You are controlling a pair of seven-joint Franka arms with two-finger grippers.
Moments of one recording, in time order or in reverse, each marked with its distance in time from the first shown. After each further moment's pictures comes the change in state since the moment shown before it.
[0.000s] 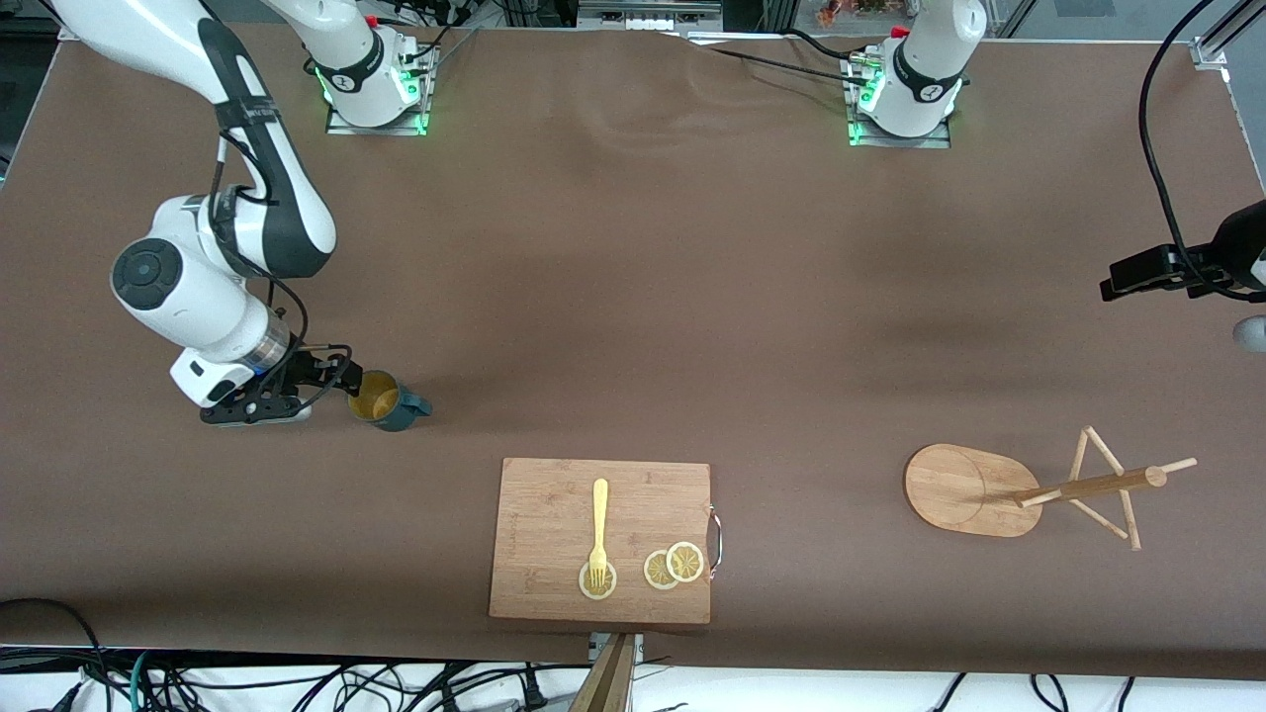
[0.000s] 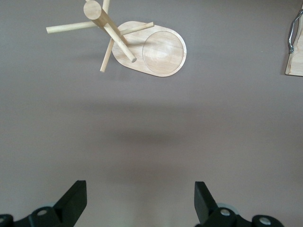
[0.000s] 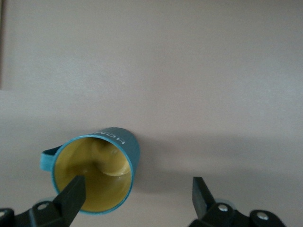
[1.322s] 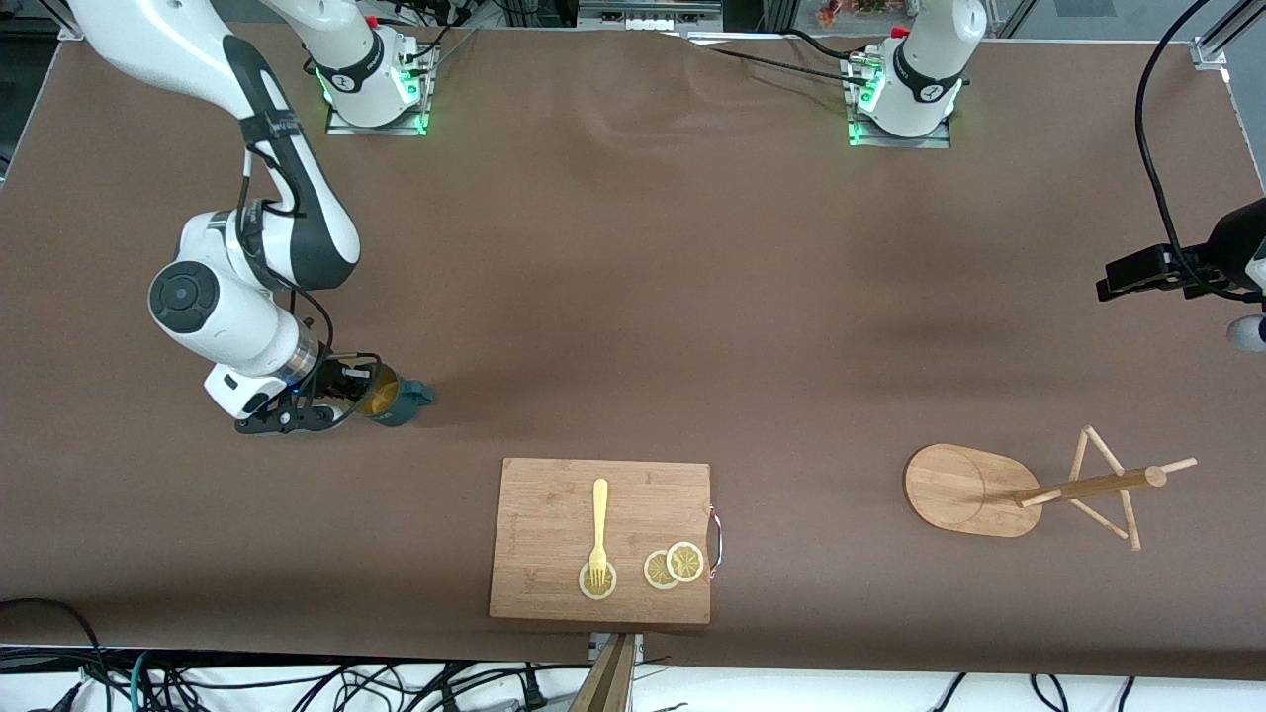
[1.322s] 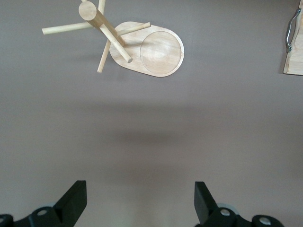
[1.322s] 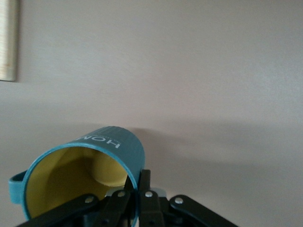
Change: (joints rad) left arm -0.007 0.000 -0.004 0.001 0.000 0.003 0.000; right arm 0.067 0.035 0.006 0.150 0.002 -0.199 0.064
